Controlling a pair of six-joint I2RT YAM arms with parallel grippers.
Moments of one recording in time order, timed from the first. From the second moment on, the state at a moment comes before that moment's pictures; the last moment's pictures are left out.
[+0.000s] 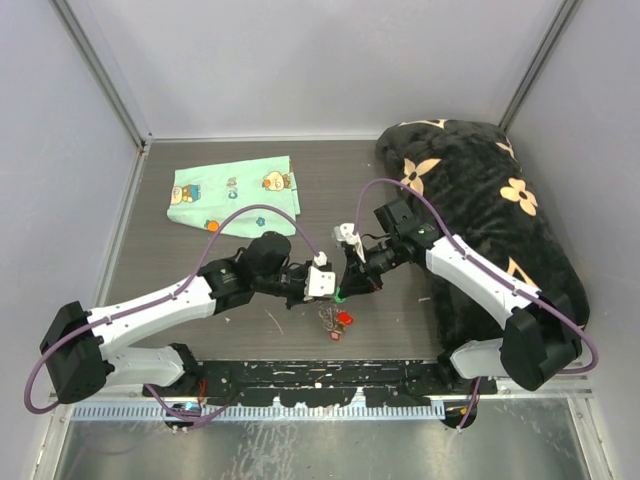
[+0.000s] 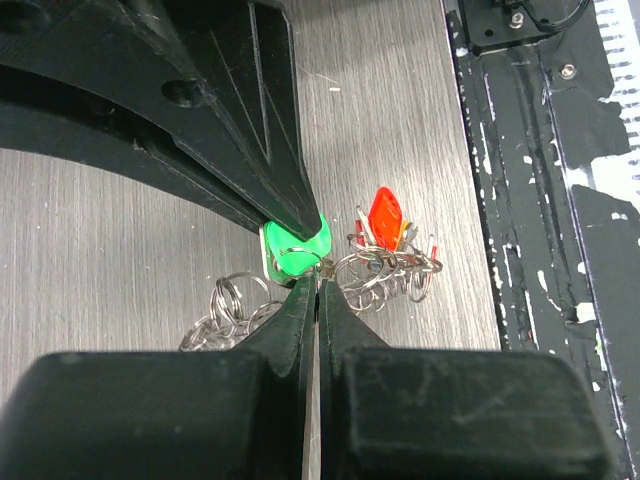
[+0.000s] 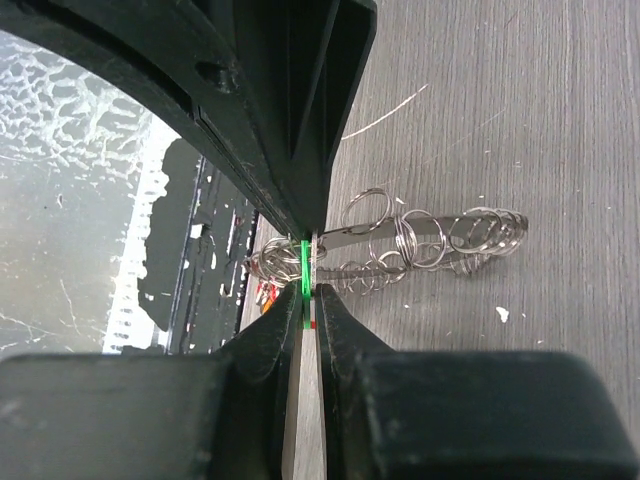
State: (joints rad) left arm -0.95 1.20 0.83 -0.20 0.54 0.53; right arm 0.53 1.33 0.96 -0.71 -1.06 -0.74
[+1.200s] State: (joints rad) left arm -0.96 1.10 0.83 -0.23 0.58 0.58; right arm 0.54 1.38 1.00 -0.82 -1.10 -0.86
